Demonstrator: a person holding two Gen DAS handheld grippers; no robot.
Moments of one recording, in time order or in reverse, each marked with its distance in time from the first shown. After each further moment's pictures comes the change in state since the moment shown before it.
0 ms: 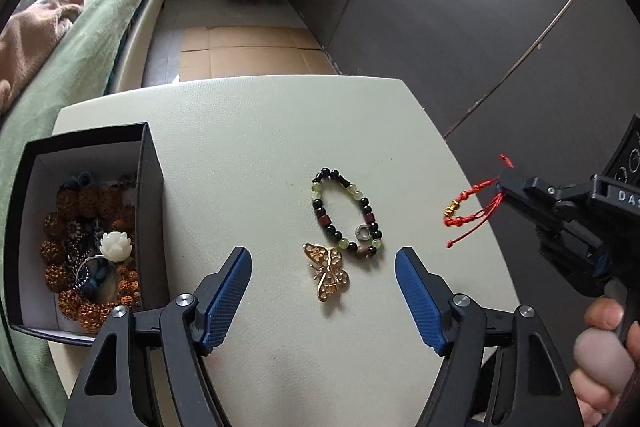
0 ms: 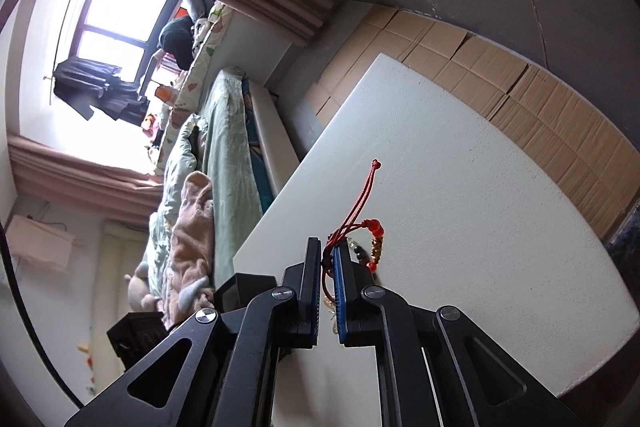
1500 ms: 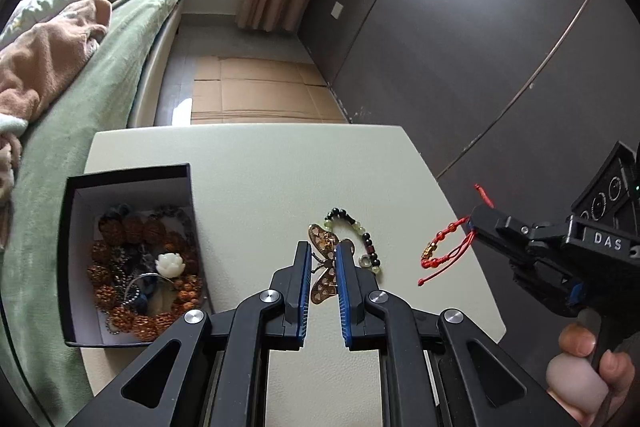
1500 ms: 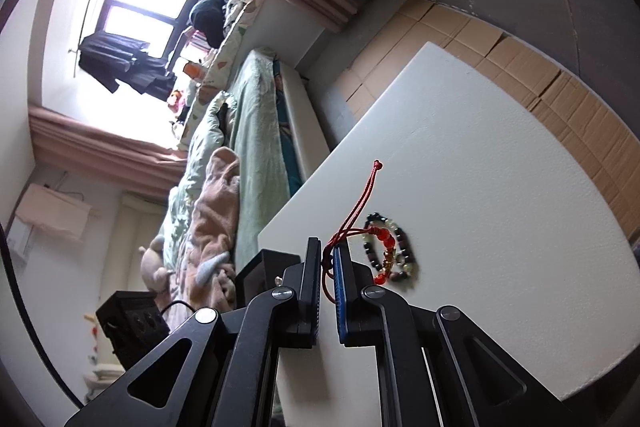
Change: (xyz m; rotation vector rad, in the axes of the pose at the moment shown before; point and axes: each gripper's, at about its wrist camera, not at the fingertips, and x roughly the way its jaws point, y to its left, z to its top) left arm -0.050 0.016 0.006 -0.055 -0.135 -0.014; right arm 0.007 0.027 -0.015 -0.097 0.061 0.098
